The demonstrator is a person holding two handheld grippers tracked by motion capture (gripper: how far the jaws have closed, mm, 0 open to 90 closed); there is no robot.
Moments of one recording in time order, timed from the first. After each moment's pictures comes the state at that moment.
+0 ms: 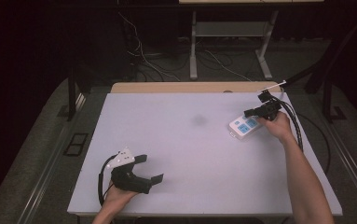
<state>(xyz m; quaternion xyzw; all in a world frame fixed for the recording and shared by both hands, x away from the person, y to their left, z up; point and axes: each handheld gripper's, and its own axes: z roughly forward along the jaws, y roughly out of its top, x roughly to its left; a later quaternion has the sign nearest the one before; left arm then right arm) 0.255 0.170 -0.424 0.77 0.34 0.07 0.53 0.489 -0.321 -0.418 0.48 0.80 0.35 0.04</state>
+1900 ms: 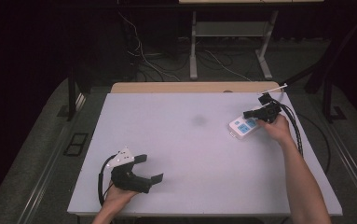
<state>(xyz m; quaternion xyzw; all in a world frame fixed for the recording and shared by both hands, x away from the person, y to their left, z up) 0.255 0.171 -0.425 0.77 0.34 0.07 0.53 0.480 -0.322 -0.425 0.48 0.80 0.37 0.04</state>
